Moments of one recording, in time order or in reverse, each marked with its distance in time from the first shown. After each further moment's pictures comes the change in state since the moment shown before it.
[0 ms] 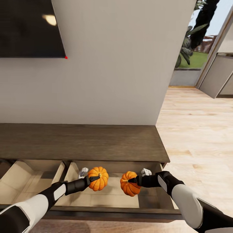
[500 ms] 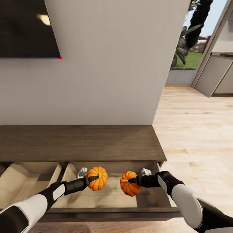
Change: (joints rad) left arm 0.000 0.008 0.001 0.002 0.002 -0.003 0.000; right arm 0.000 0.001 0.000 0.001 0.001 -0.003 0.002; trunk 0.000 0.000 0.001
